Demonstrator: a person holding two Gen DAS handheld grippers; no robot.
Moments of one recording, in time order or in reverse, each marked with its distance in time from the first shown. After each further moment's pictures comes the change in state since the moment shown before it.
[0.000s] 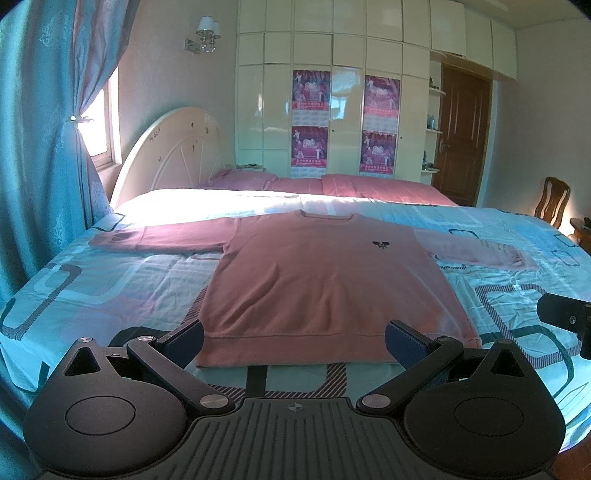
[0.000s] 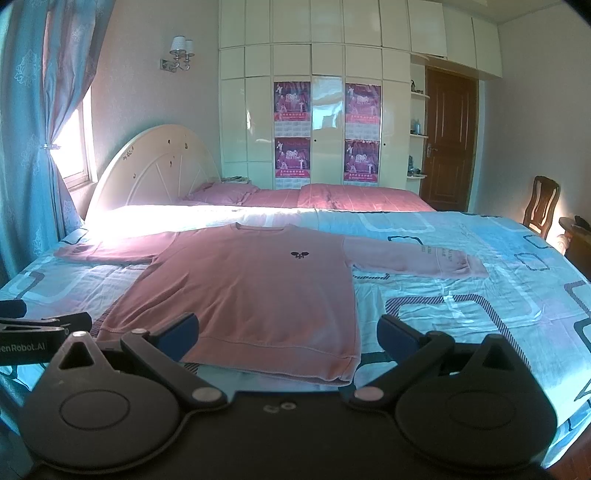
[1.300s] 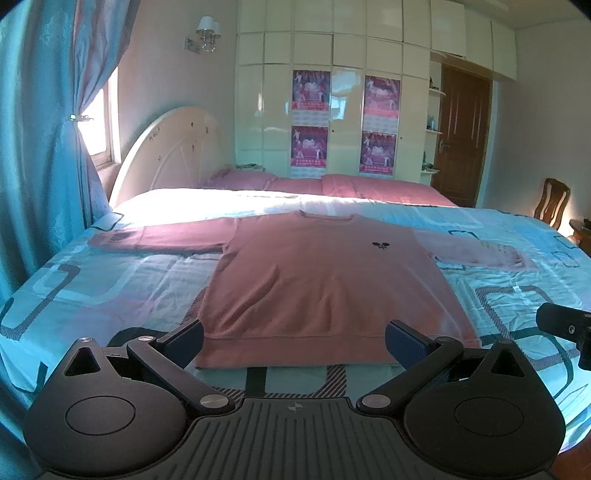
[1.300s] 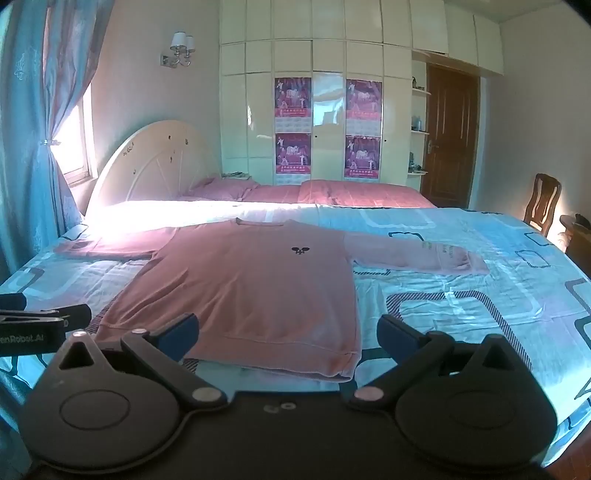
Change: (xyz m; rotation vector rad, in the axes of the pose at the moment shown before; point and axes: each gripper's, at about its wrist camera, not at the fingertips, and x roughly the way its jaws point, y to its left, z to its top) left arm 0.003 -0.004 0.000 -0.001 0.001 0.003; right arm 0.005 0.004 0.003 0.001 0.017 -0.001
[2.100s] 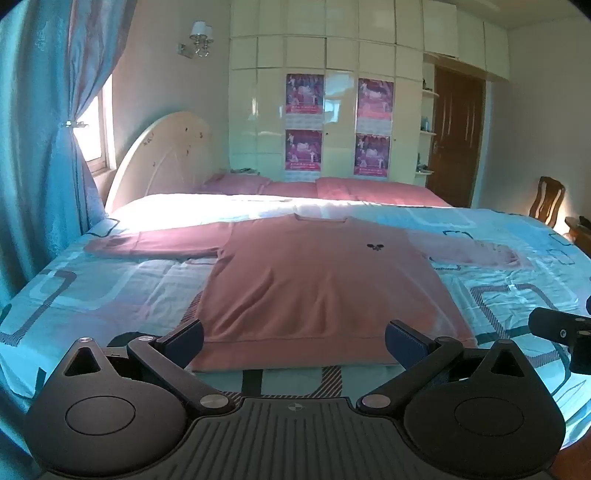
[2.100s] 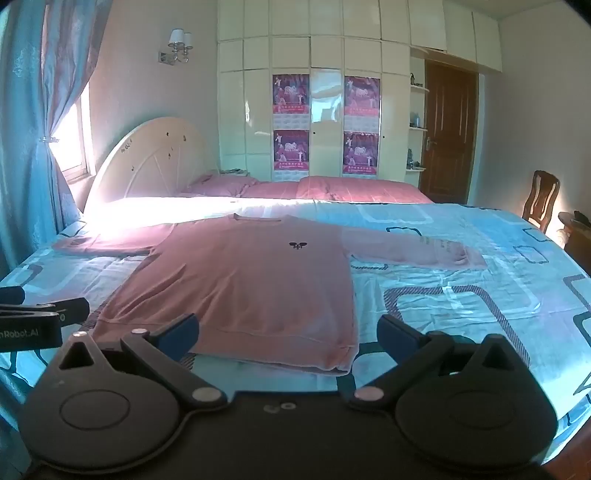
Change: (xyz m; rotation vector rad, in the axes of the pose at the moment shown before) left arm -0.004 0.000 -0.001 0.018 -0.014 -0.015; right arm -0.002 -0.007 -0.008 -0.005 0.005 0.001
